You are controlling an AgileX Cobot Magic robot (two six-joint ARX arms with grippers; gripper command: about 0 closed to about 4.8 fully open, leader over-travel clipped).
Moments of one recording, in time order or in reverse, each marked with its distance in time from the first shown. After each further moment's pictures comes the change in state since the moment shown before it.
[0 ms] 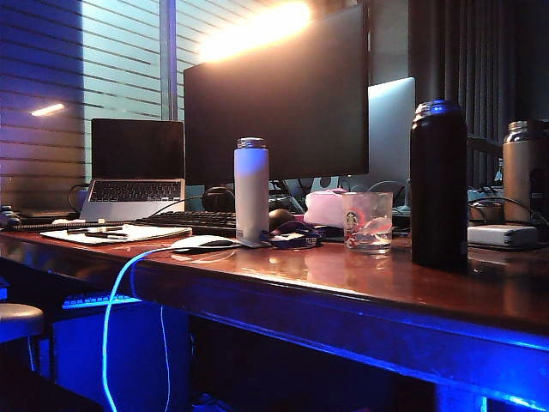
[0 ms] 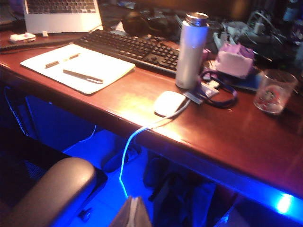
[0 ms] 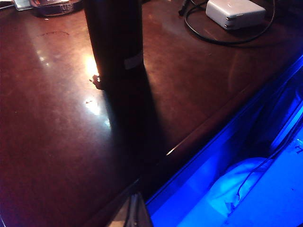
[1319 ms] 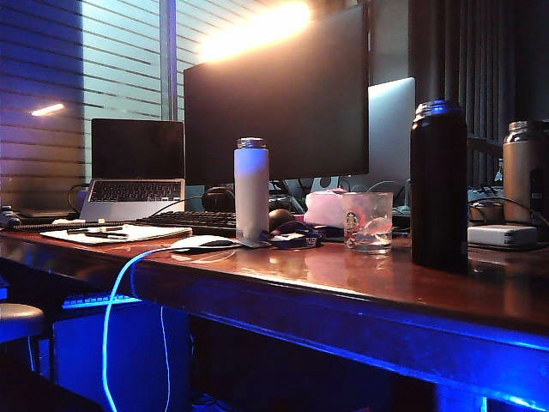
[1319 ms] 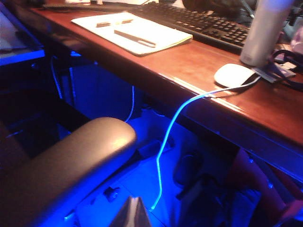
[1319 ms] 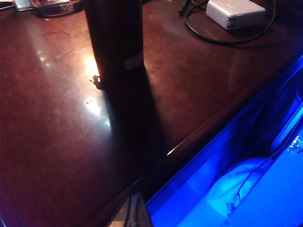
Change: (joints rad) left arm 0.213 -0.154 -0.488 0.326 0.028 -0.031; right arm 0.000 0.000 -0.002 0.003 -0.002 0.000
